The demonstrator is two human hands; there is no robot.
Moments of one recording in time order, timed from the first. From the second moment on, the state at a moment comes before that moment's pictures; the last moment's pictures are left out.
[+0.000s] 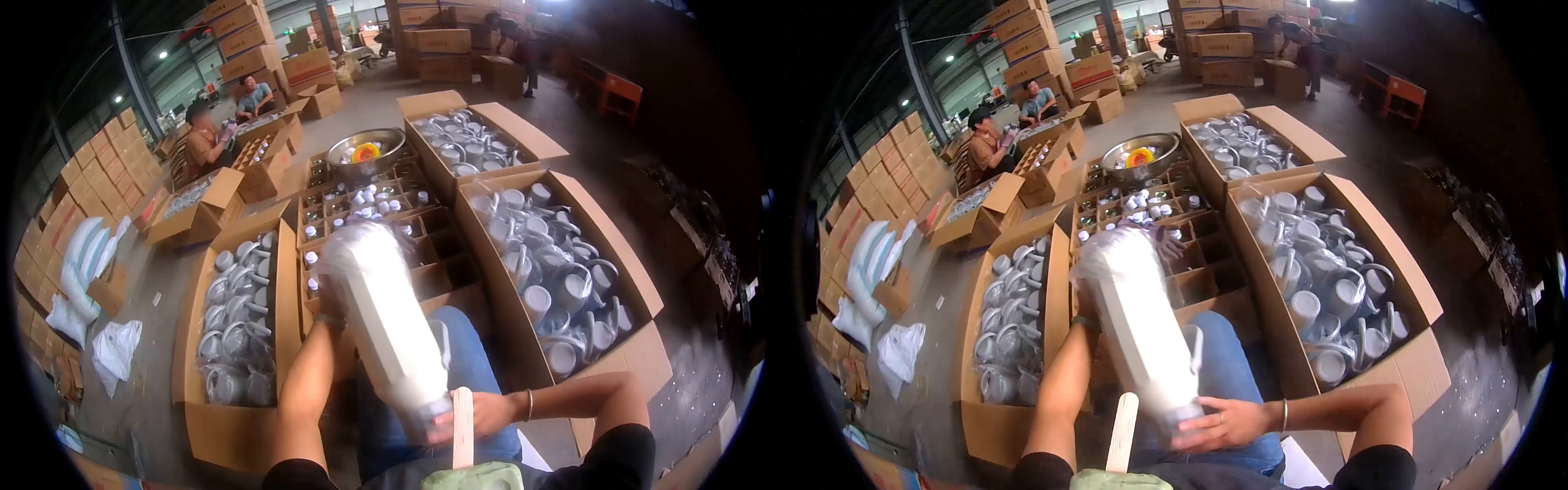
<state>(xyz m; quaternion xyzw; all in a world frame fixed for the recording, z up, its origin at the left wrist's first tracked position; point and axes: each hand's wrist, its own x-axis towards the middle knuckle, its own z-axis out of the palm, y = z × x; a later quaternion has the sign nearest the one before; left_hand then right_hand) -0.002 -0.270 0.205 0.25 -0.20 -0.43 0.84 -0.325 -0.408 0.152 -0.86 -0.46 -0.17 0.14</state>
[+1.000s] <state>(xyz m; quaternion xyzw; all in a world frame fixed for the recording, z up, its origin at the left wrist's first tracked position) -0.028 -0.236 0.238 0.52 -0.47 -0.19 0.69 -0.066 -0.594 0.116 -0.61 0.24 -0.15 0.74</state>
